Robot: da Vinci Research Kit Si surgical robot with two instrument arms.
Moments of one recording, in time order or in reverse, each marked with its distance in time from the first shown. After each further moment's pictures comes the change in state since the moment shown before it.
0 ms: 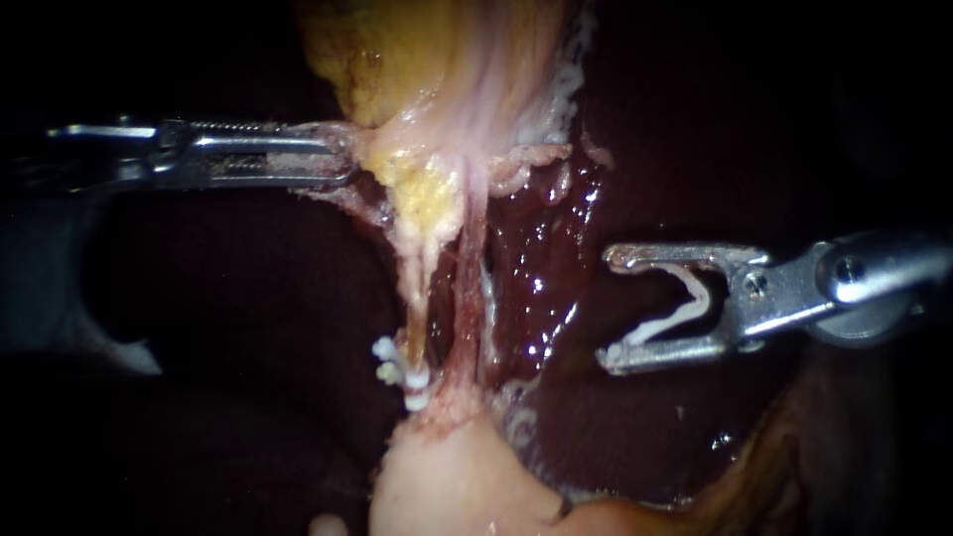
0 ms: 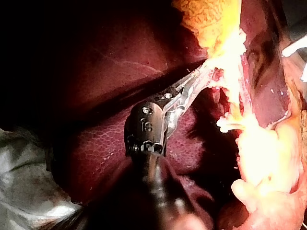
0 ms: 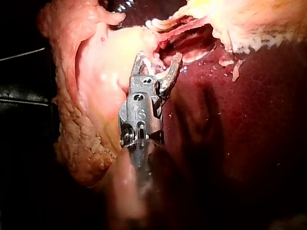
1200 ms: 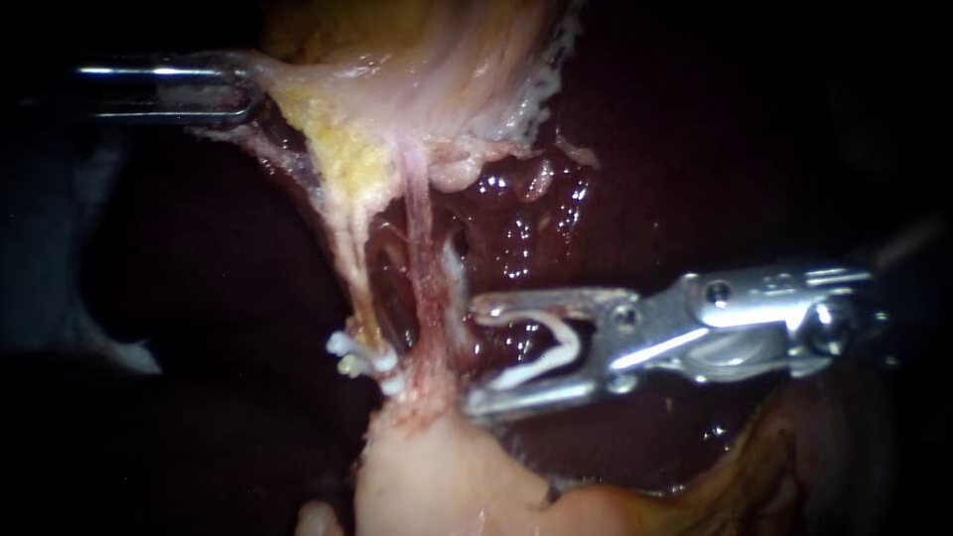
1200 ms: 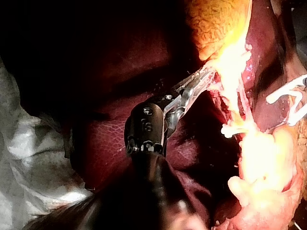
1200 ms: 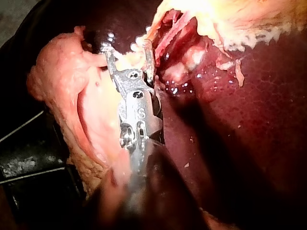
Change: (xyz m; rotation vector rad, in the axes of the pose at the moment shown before) right arm 0.005 -0.001 0.012 0.154 0.198 0.274; left arm 0.006 0.001 -0.009 0.011 0.048 -0.044
